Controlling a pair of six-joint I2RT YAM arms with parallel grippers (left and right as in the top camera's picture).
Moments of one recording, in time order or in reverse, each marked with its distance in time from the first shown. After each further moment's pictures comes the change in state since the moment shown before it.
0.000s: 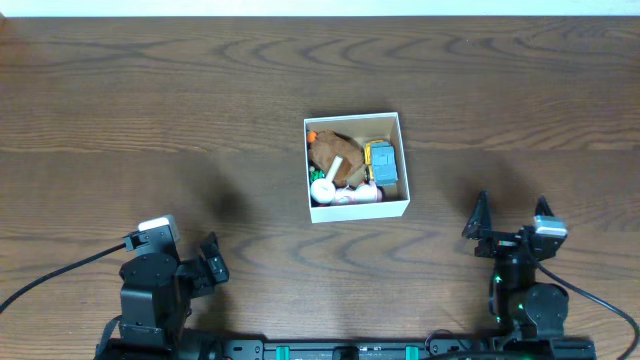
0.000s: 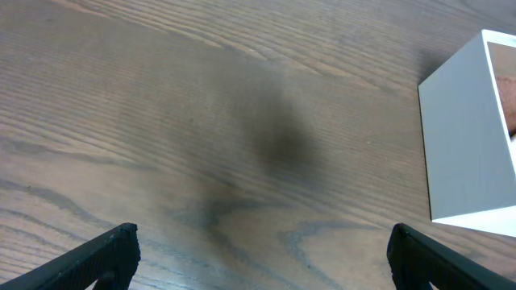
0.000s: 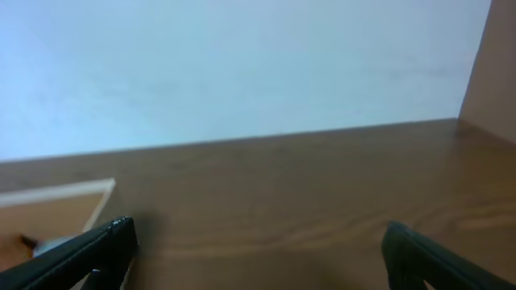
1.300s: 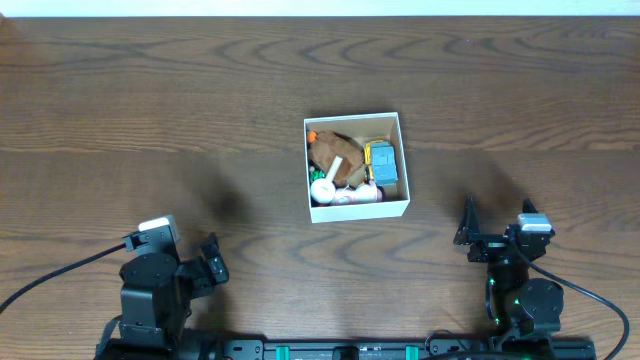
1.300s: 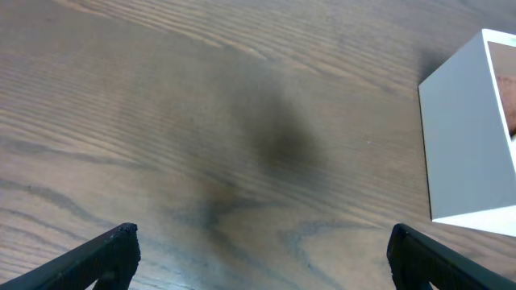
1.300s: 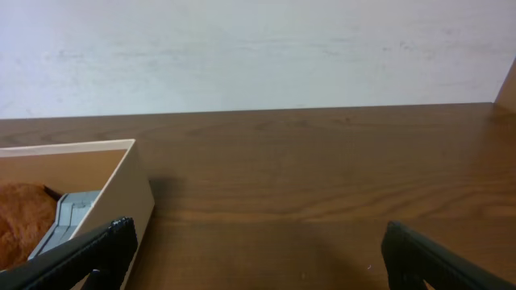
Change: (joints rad) left arm 0.000 0.000 0.000 -0.008 0.000 0.001; right arm 0.013 0.000 0.000 -0.068 -0.068 -0.023
